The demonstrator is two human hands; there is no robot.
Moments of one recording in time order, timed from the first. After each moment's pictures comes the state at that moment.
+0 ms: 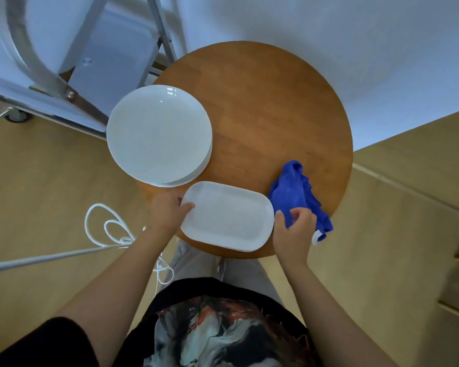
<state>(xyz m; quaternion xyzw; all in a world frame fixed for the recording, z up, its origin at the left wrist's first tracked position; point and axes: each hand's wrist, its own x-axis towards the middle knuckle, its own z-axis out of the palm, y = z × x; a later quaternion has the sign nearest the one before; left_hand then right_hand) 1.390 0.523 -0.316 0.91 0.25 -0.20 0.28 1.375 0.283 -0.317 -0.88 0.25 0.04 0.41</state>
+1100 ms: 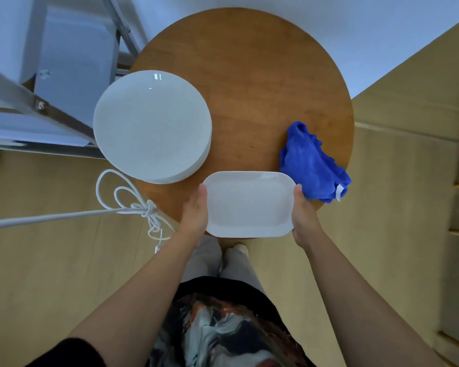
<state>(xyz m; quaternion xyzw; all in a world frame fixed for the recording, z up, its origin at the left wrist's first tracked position) 1.371 0.521 -0.352 0.69 0.33 -0.31 0.56 1.351 0.313 -0.354 -0.63 0.49 0.18 0.57</state>
